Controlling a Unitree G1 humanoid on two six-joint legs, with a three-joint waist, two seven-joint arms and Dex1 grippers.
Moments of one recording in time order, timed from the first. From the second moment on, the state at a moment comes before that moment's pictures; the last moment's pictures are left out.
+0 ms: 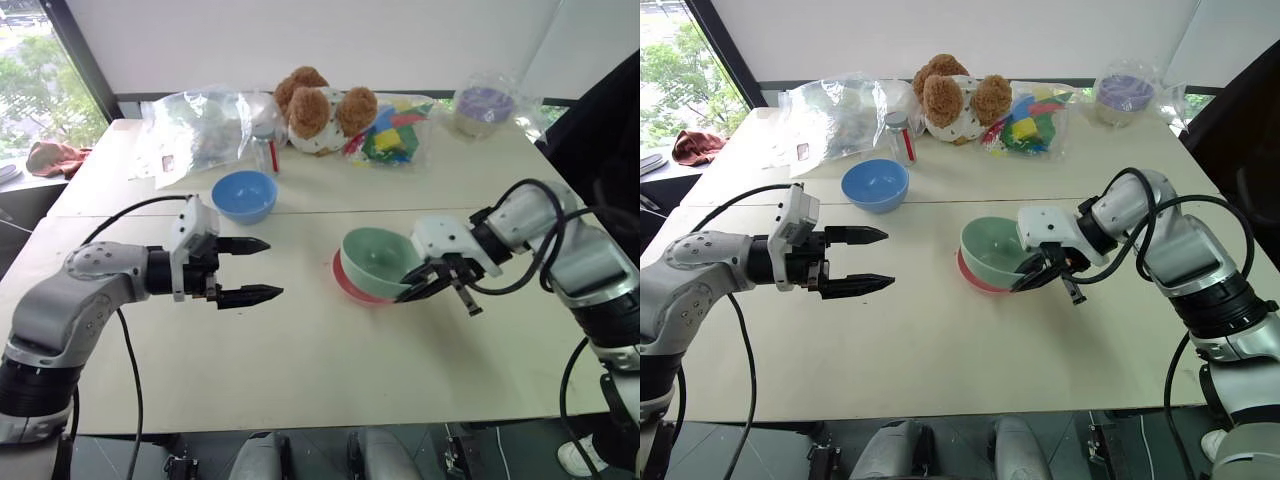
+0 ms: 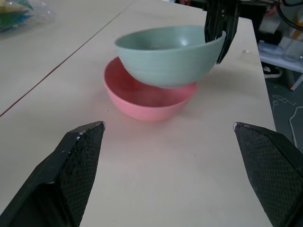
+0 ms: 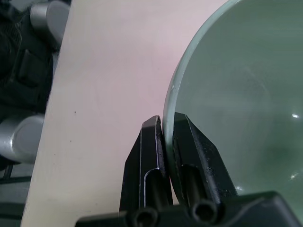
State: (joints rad) left arm -0.40 0.84 0.06 -0.32 -0.69 0.68 -1.07; right arm -0.78 -0.93 0.35 -0.12 0.16 0.31 1.60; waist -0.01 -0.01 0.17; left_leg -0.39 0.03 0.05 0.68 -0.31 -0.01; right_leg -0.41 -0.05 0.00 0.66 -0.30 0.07
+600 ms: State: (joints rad) left arm -0.39 0.83 0.09 -0.32 -0.70 0.68 -1.01; right arm -0.84 -0.88 0.30 -0.11 0.18 0.36 1.56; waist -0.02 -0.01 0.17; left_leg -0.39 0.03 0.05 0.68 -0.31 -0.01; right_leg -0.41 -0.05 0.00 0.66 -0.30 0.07
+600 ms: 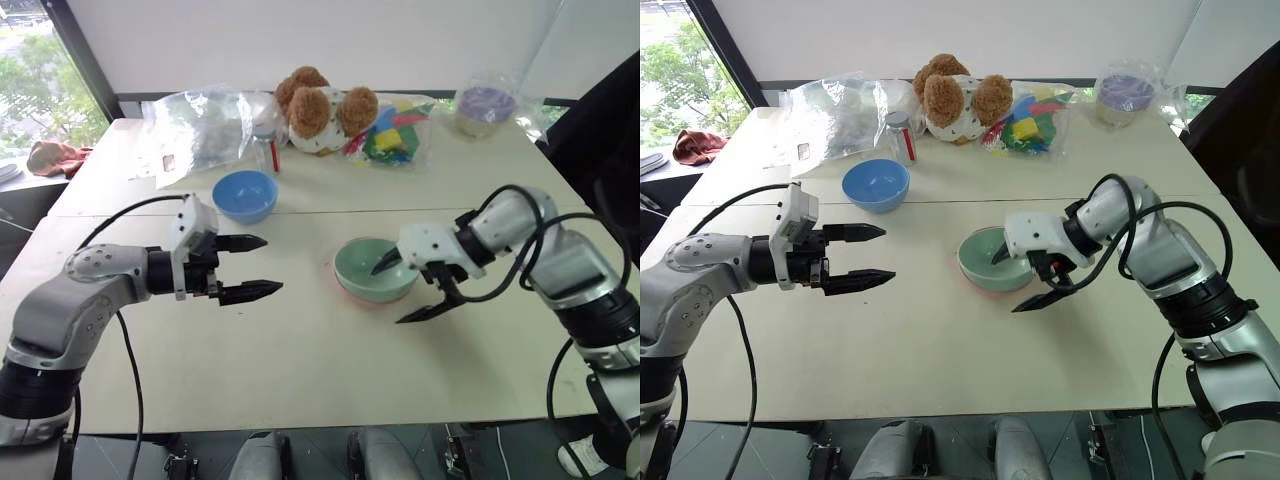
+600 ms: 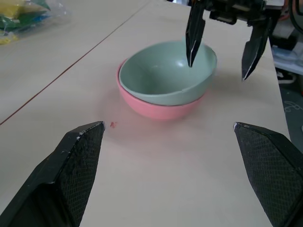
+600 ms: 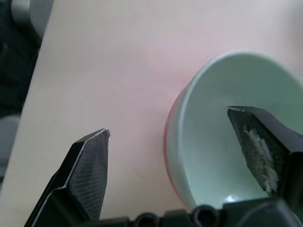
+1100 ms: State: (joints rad) left arm -0.58 0.85 -0.04 0.02 -0.15 0.29 -0.79; right arm -0.87 -0.77 -0.21 -0.25 0.83 1.32 1.15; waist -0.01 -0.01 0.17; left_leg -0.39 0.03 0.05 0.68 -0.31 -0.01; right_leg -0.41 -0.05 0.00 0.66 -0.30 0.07
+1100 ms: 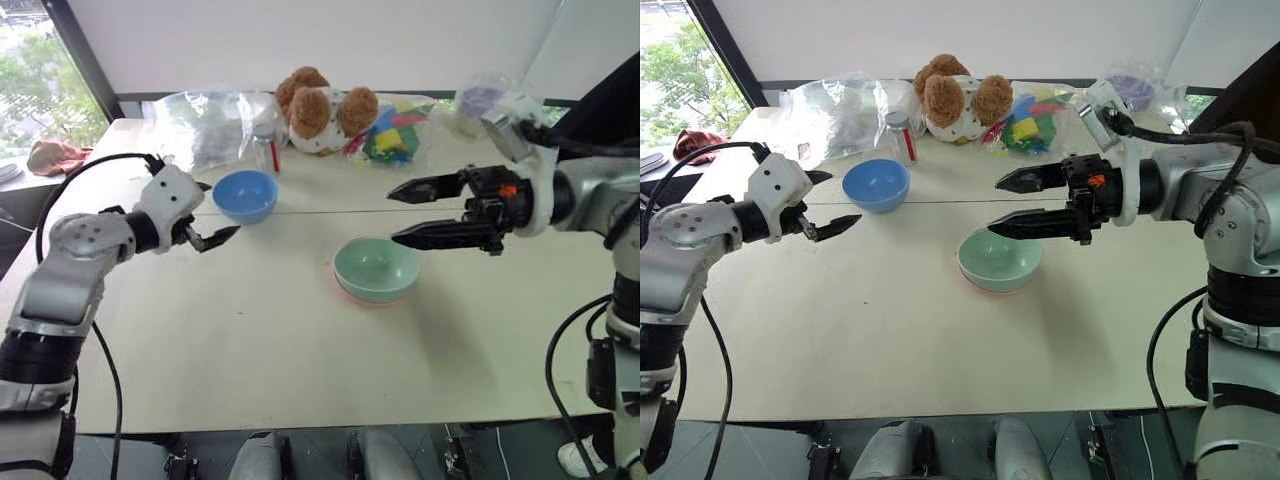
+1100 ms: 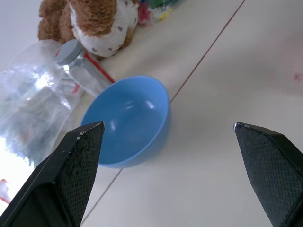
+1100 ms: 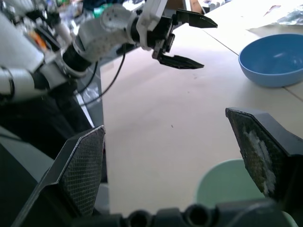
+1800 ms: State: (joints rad) left arm -1.08 0.55 -0.34 1.15 0.33 -0.30 -0.62; right arm -0.80 -0.80 -0.30 -0.40 1.11 1.35 0.84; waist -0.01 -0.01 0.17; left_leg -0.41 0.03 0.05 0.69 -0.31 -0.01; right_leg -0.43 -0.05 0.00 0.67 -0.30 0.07
